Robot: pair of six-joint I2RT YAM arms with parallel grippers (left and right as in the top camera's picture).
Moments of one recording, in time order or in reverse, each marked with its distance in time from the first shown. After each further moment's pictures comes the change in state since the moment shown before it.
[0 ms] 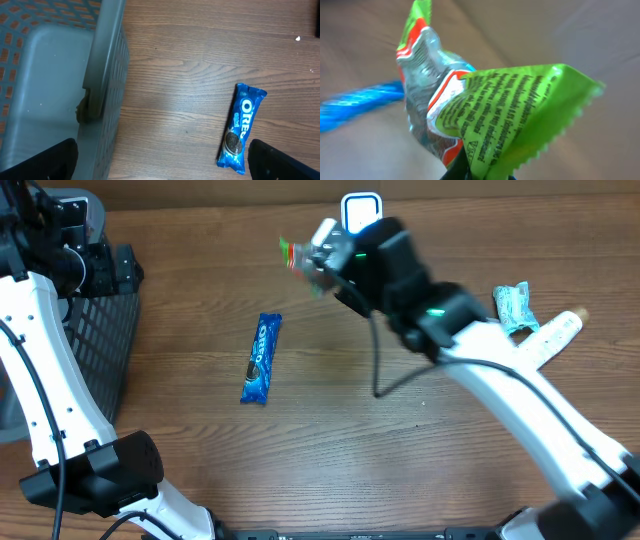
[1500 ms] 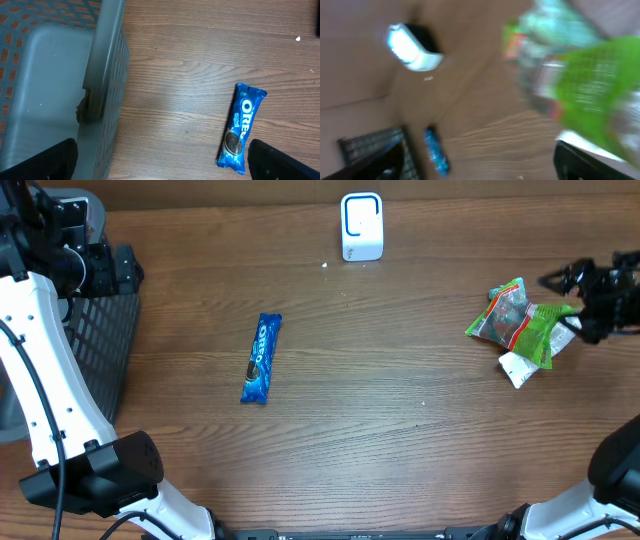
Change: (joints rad) left arm 0.000 0.000 0.000 0.001 0.000 0.000; right arm -1.051 0.175 0.007 -0.480 -0.792 0.698
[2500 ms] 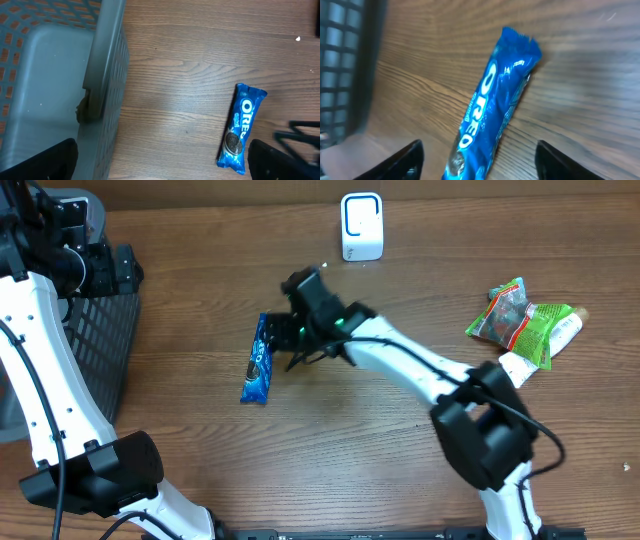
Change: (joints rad) left arm 0.000 0.000 0.000 0.000 0.000 0.000; right arm 1.204 0.314 0.010 0.694 0.517 0.394
